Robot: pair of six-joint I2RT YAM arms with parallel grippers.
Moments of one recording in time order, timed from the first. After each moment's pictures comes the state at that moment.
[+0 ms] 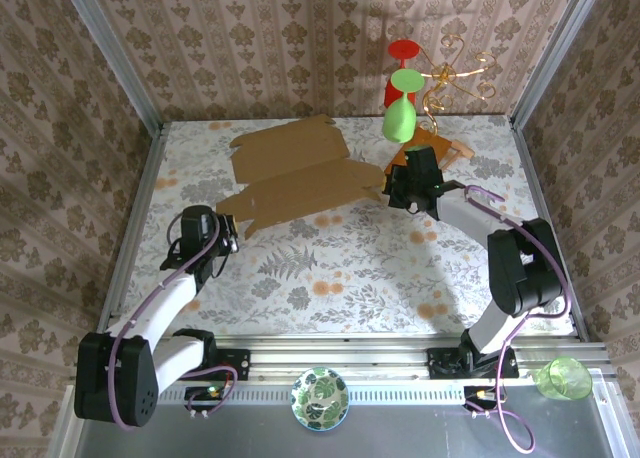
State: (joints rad) left arm -0.19 1.04 0.47 -0.01 0.05 -1.78; right arm 0.27 1.66 1.07 -0.14 -0.15 2.02
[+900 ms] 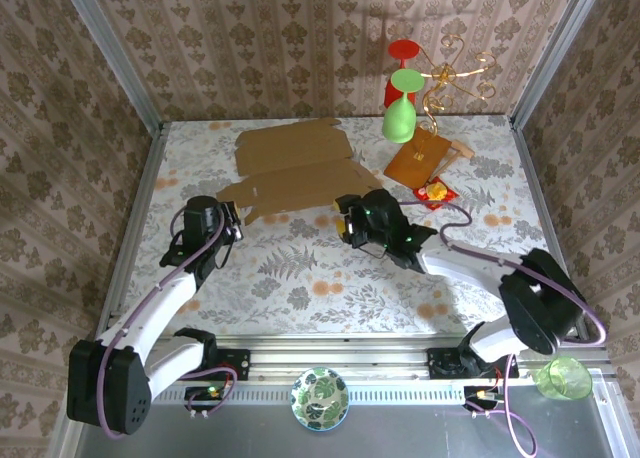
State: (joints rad) left arm -0.29 1.01 0.57 -0.06 -0.07 -1.88; right arm 0.70 1.49 0.82 0.19 0.01 1.89
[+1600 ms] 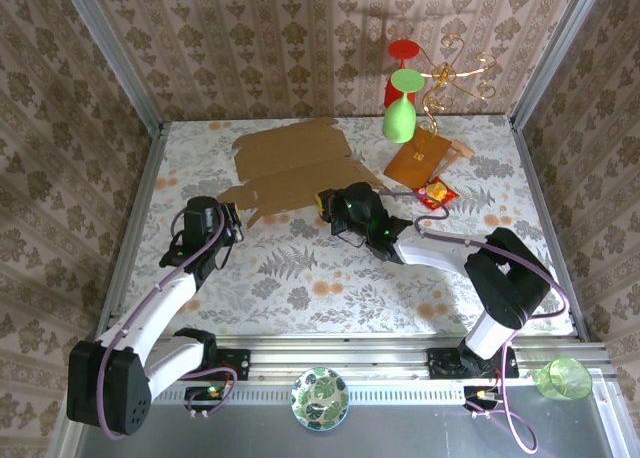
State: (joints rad) left arm -0.29 1.00 0.57 -0.09 -0.05 -1.90; right arm 0.72 1.66 0.93 0.36 0.06 1.91
